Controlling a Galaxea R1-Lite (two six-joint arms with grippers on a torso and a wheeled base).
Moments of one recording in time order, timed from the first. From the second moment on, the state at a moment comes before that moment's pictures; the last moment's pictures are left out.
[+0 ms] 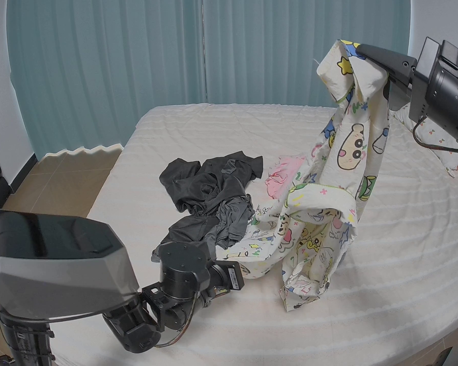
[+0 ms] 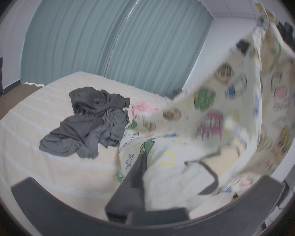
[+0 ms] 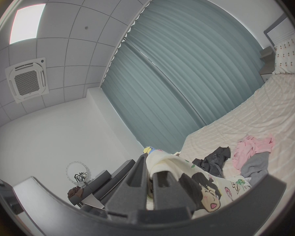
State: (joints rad) left arm -0.75 2.18 -0.59 -1.34 0.25 -0.48; right arm 0.57 1.37 -1.02 -0.55 0.09 0.62
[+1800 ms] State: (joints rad) left arm -0.69 1.45 -0.35 -1.30 0.30 -0.52; right arm 0.41 1.34 -0.42 -1.07 0.04 0.69
